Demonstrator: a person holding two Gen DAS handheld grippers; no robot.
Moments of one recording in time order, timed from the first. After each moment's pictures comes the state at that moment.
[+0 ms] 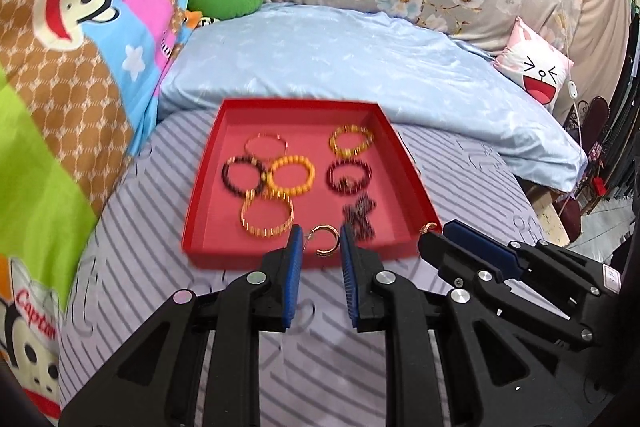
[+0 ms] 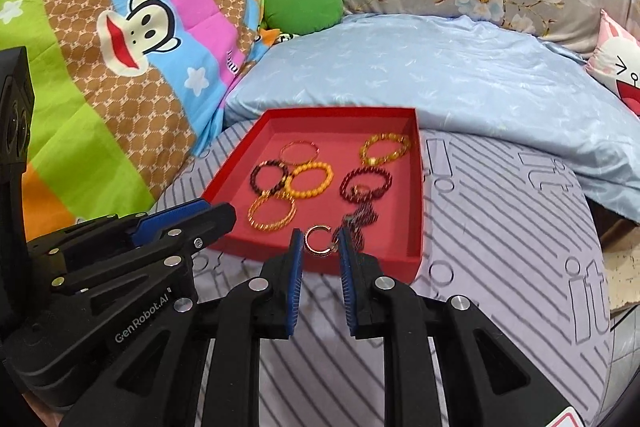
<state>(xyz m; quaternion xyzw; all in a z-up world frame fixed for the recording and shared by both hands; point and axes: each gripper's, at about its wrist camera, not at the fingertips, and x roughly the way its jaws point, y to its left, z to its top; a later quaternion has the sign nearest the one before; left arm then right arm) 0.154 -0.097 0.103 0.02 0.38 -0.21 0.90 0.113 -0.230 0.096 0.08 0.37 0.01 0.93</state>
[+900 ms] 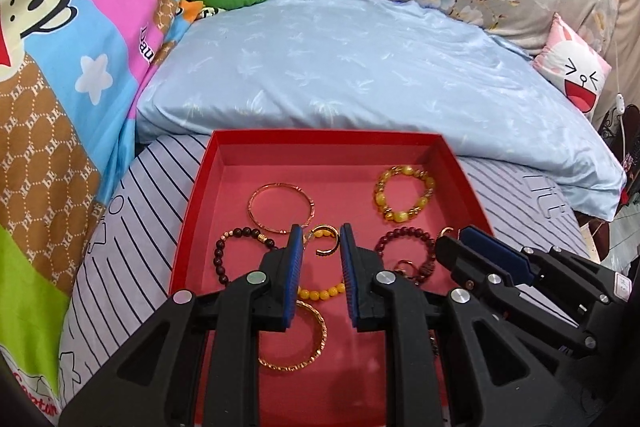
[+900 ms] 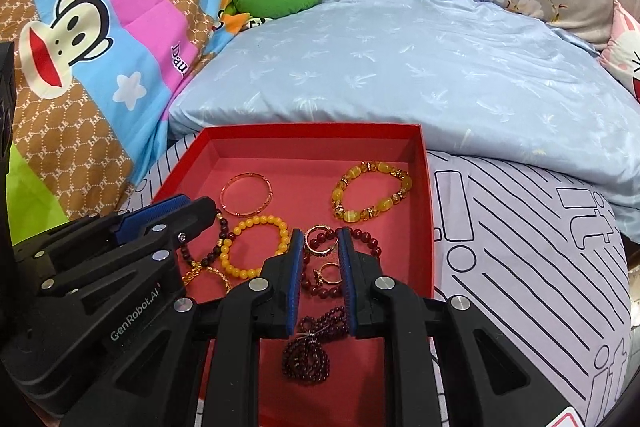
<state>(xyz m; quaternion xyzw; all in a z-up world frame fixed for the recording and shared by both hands) 0.283 -0.130 0.063 0.03 0.40 -0.18 0.90 0.243 -0.259 0.054 0.08 0.40 -0.01 0.91</state>
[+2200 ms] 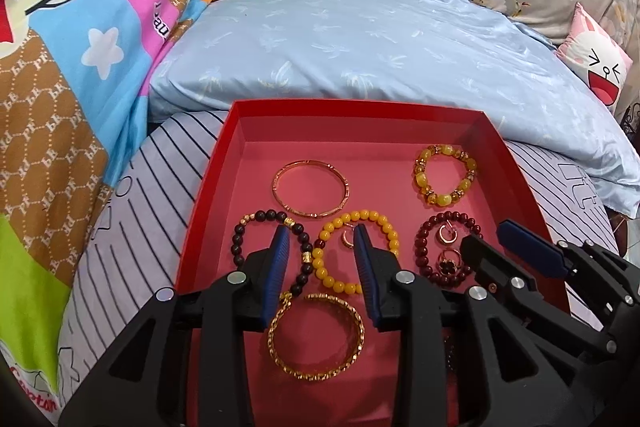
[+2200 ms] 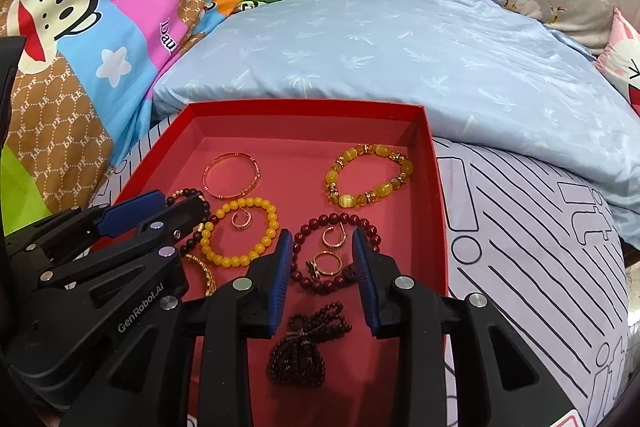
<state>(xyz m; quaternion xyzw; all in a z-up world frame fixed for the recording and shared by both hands) 0.291 -0.123 0.039 0.05 0.42 -0.14 0.89 0.245 -0.249 0.038 0.06 0.42 -0.03 0.91</state>
